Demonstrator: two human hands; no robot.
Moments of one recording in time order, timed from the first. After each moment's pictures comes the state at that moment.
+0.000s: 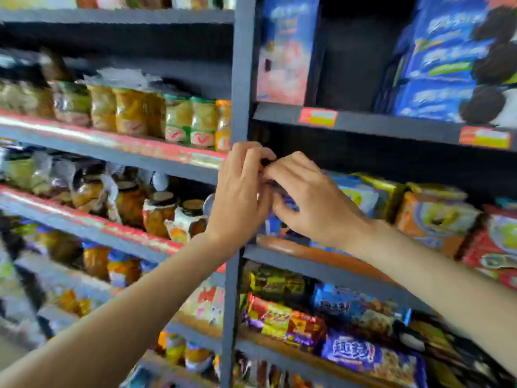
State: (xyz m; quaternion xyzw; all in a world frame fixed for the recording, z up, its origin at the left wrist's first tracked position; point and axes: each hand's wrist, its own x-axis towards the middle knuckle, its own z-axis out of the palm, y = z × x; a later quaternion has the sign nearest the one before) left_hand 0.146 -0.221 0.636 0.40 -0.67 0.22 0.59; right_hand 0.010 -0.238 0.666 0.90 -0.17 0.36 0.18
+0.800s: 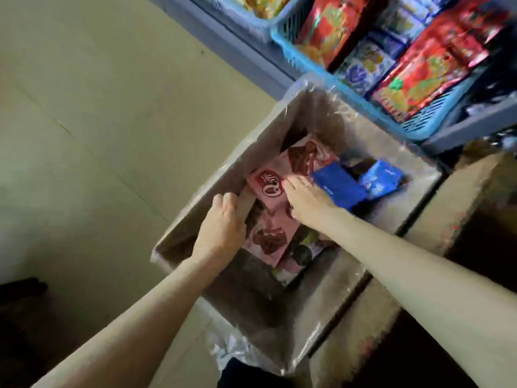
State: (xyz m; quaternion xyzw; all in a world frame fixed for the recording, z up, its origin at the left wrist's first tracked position) left_hand 0.409 0.044 -0.225 0.87 -0.36 -0.32 0.13; right_hand 0.303 -0.104 -0.286 0.92 -0.25 -0.27 -0.14
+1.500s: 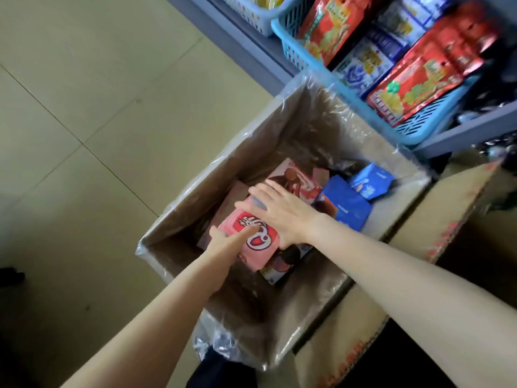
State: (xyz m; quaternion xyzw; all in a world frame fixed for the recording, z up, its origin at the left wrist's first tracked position) left_hand 0.385 0.060 -0.263 0.71 0.15 -0.58 0.37; right_hand 0.302 -0.085 -0.284 0.96 0.04 -0.26 -0.04
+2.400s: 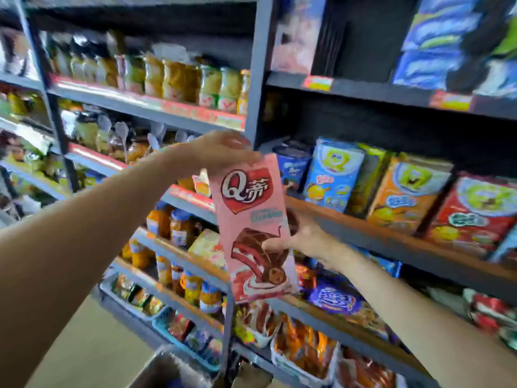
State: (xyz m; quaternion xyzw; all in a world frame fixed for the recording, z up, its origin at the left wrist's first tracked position) left_hand 0.161 -0.120 0.653 0.63 -0.59 -0.27 0.43; right_hand -0.041 -0.187 0.554 0.83 -0.30 0.22 -0.40
